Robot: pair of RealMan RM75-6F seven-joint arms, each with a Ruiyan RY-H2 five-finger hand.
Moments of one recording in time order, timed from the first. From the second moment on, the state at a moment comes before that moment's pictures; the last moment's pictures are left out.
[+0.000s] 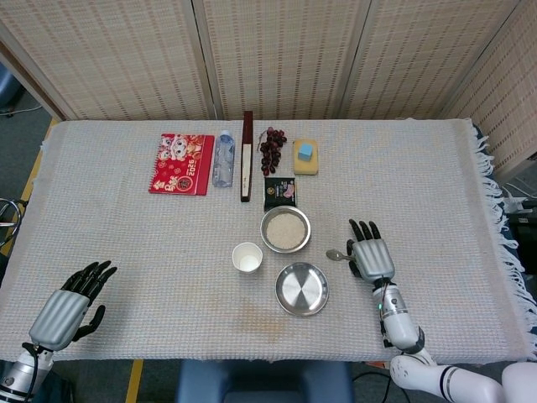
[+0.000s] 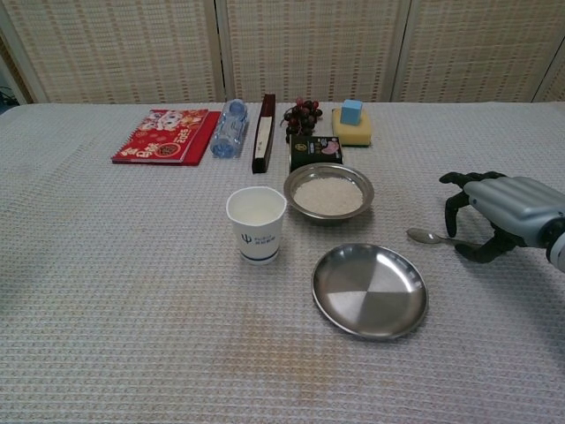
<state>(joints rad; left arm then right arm) -0.19 -1.15 0.08 -1.57 1.69 1.39 0.01 0.49 -1.70 0.17 -1.25 -1.13 1.04 -0.50</state>
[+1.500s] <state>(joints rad) -0.20 -1.14 0.08 -1.57 1.68 1.39 0.01 0.51 -1.75 0.14 -1.17 -1.17 1.10 -0.50</state>
